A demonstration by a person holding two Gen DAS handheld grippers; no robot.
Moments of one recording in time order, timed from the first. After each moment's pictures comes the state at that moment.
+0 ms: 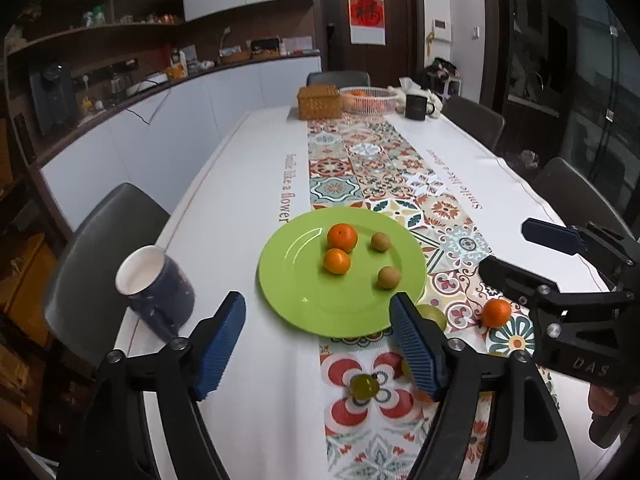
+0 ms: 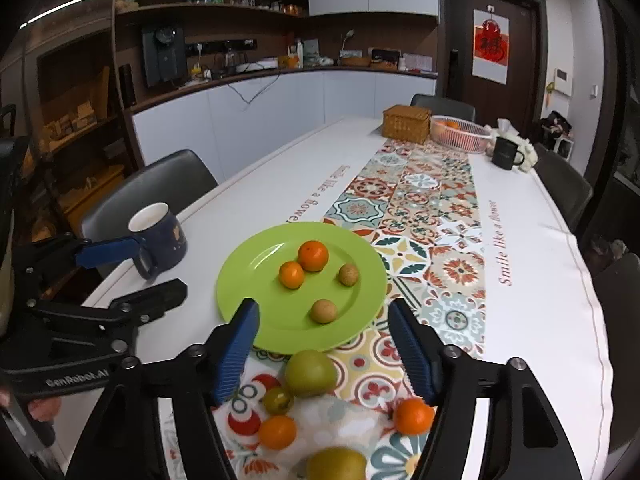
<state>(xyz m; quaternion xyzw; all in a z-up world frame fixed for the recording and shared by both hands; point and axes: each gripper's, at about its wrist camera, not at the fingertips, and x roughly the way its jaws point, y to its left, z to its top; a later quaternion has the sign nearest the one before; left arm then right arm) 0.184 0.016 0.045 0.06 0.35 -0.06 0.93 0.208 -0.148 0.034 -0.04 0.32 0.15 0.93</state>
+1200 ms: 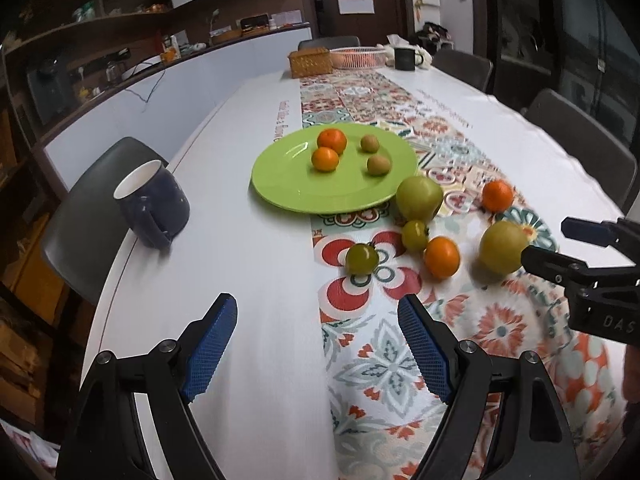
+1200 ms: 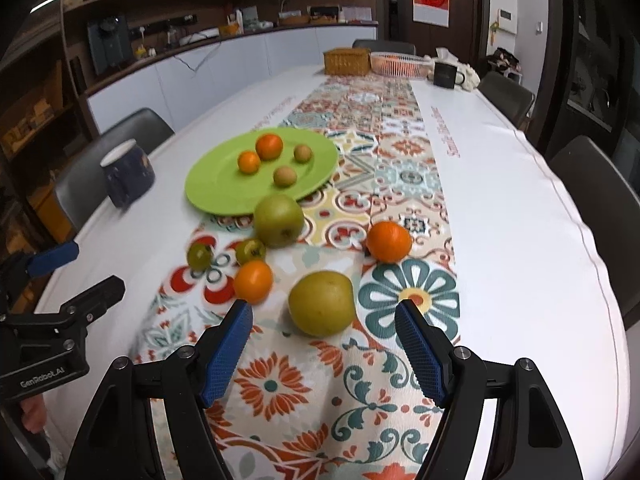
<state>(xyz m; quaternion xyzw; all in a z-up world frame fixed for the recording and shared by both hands) 0.113 0.011 -0.039 0.11 0.40 -0.06 0.91 0.126 -0.173 -0.047 0.00 0.42 0.06 0.91</state>
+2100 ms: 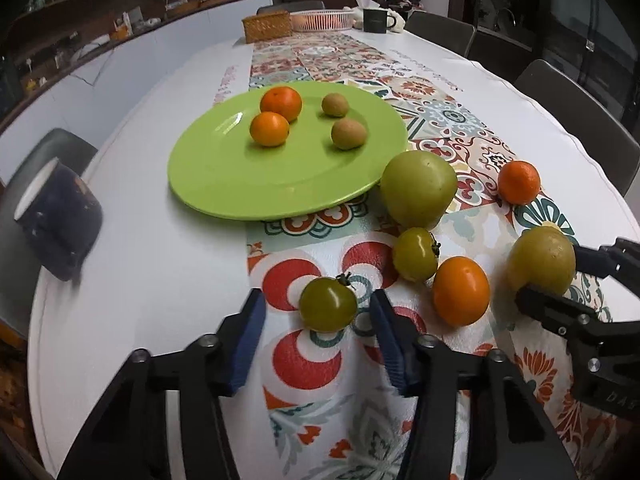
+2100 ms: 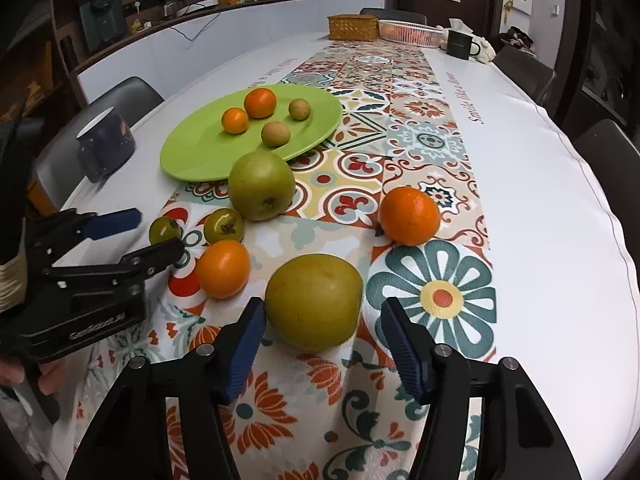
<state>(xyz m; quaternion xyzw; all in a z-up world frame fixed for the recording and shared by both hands) 0.193 -0.015 -0.090 0.10 0.45 -0.13 0.88 0.163 -0.169 -0.089 0.00 0.46 0.08 0.89</state>
